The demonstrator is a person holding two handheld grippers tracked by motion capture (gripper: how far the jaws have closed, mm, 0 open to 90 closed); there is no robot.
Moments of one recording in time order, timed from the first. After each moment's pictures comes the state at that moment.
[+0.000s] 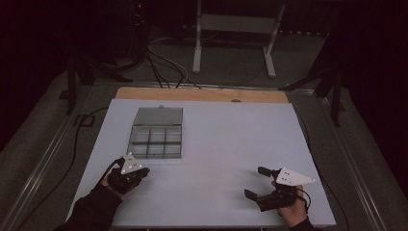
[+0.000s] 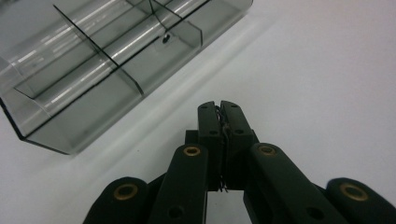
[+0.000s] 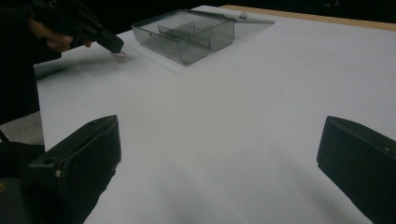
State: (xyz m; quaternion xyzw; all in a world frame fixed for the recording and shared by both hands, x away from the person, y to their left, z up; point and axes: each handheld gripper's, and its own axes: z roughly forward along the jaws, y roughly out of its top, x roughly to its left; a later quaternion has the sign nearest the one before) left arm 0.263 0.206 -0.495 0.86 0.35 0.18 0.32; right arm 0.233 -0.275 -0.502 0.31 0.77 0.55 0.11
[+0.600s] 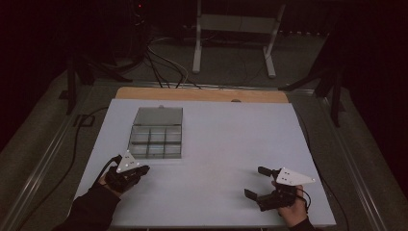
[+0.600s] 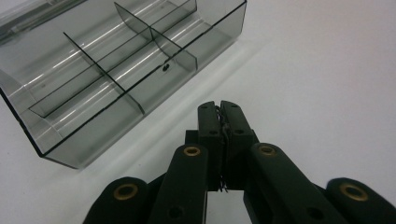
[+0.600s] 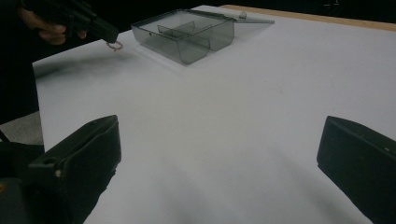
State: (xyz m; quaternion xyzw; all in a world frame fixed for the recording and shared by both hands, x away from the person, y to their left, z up) left arm 0.261 0.207 -0.481 0.86 0.35 0.17 0.34; right arm 0.234 -0.276 -0.502 0.31 0.77 0.55 0.11
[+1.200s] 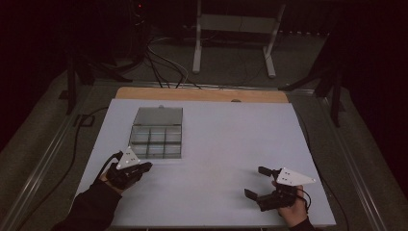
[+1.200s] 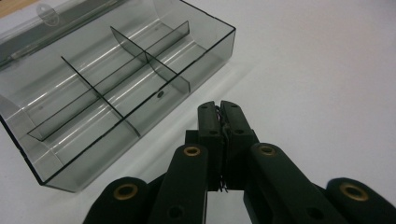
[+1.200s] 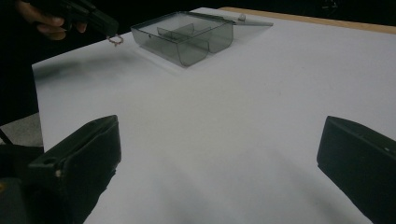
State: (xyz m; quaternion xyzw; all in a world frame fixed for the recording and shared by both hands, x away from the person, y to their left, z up) left arm 0.266 0.202 -0.469 0.85 0.34 0.17 0.36; right arm 0.233 -0.276 -0.501 0.31 0.77 0.55 0.12
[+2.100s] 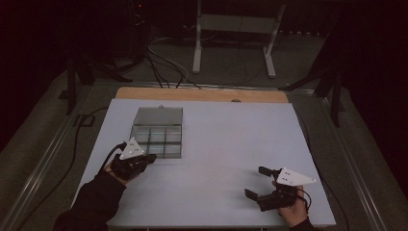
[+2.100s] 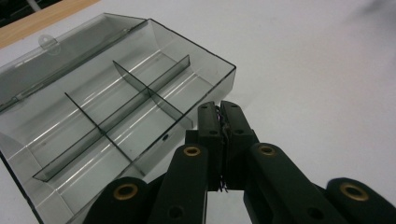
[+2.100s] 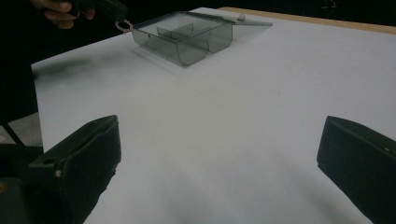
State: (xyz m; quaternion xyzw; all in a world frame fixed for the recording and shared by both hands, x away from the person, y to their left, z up) left arm 0.285 0.192 -0.454 0.85 0.33 0.17 0.38; right arm 0.233 -0.276 -0.501 0.31 0.77 0.55 0.12
